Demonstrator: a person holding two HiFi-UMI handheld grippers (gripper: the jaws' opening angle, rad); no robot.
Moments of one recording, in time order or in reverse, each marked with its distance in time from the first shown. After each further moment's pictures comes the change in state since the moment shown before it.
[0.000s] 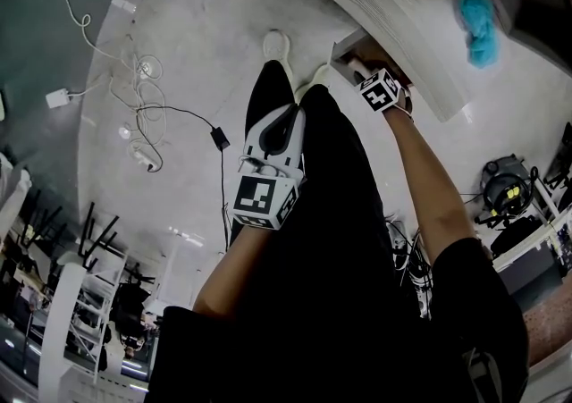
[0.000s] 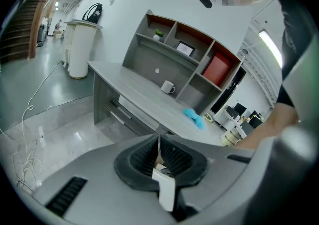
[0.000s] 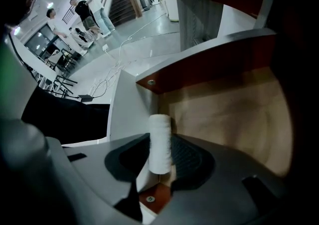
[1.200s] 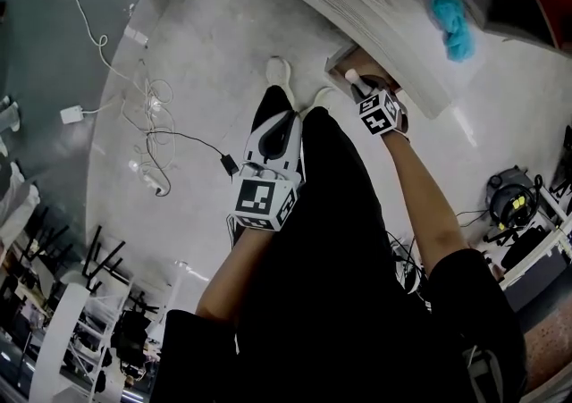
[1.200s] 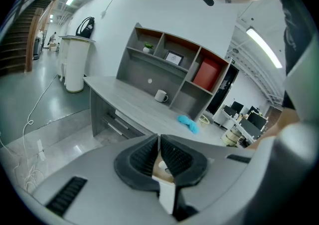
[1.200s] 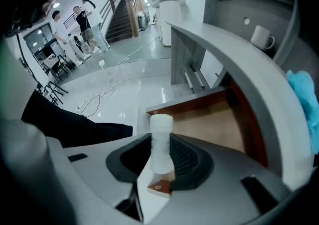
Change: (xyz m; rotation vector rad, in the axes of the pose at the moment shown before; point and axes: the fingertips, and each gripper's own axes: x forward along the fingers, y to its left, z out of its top) left arm -0.037 -0.035 0.020 0.095 -0.089 -0.006; right arm -0.088 0.010 0.021 0.024 -0.224 -0.145
